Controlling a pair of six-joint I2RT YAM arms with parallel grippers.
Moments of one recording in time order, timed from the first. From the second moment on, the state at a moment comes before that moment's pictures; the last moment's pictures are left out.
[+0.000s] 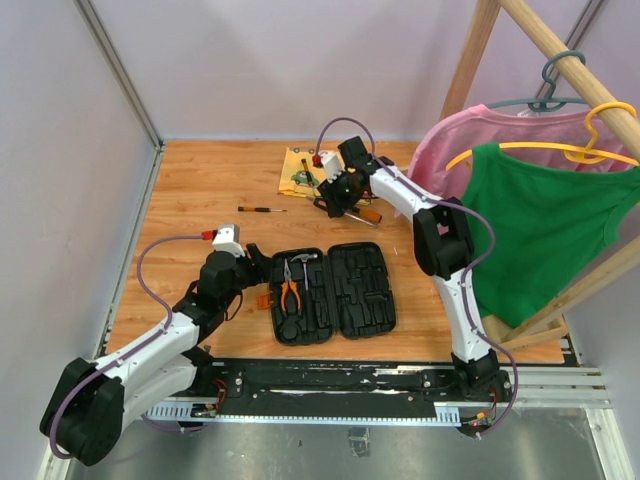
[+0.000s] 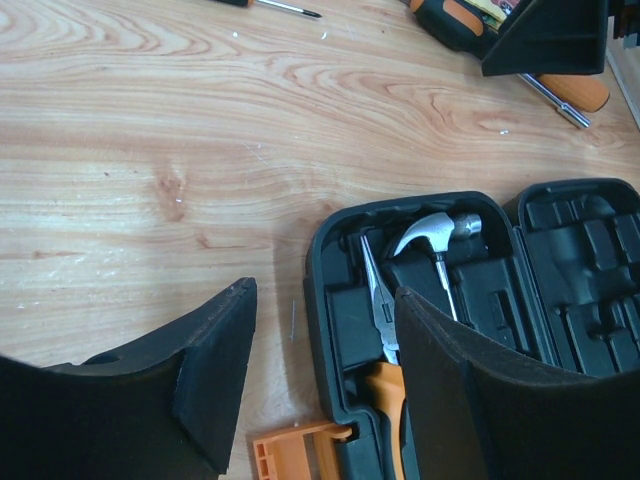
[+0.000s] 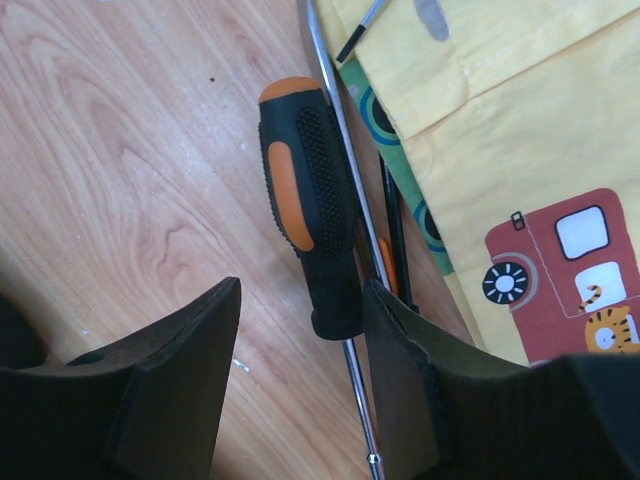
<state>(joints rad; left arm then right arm) -0.47 0.89 0.26 0.25 -0.21 -0.48 0.49 2.35 2.00 -0.65 -0.35 -0.32</state>
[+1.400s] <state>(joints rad) -0.47 0.93 0.27 0.25 -0.20 -0.48 0.64 2.08 1.88 -0.57 0.07 -0.44</state>
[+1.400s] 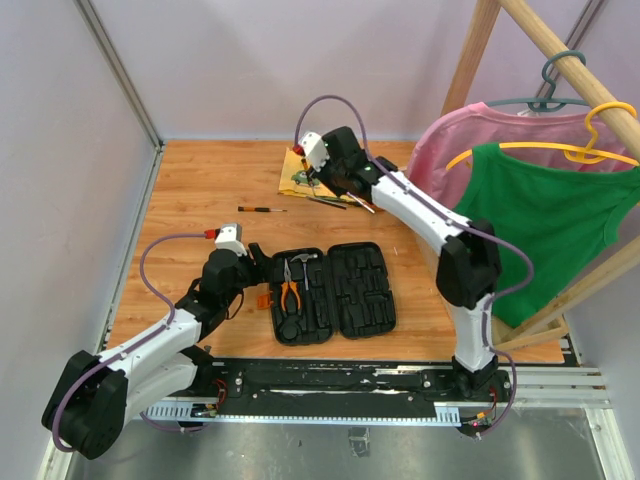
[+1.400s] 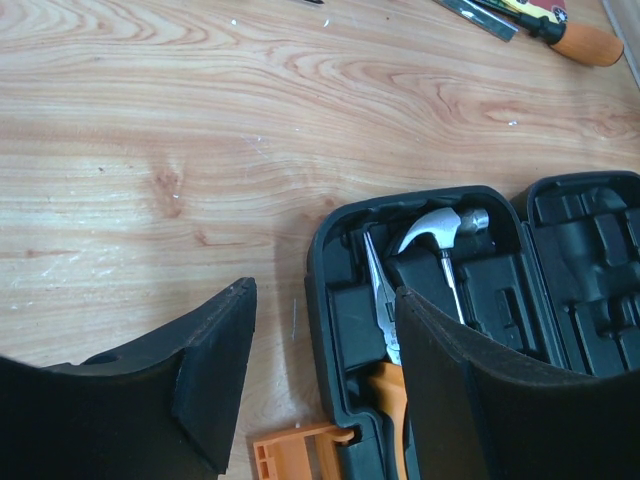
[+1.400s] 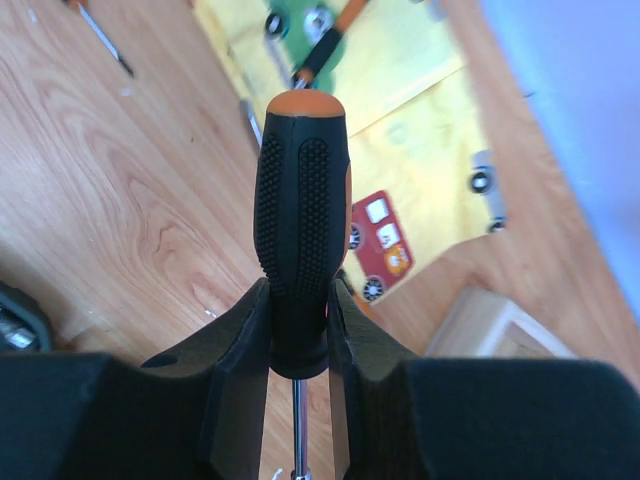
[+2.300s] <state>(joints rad) -0.47 0.97 0.27 0.26 -0.16 -0.48 0.65 1.38 1.13 -0.34 0.03 0.21</state>
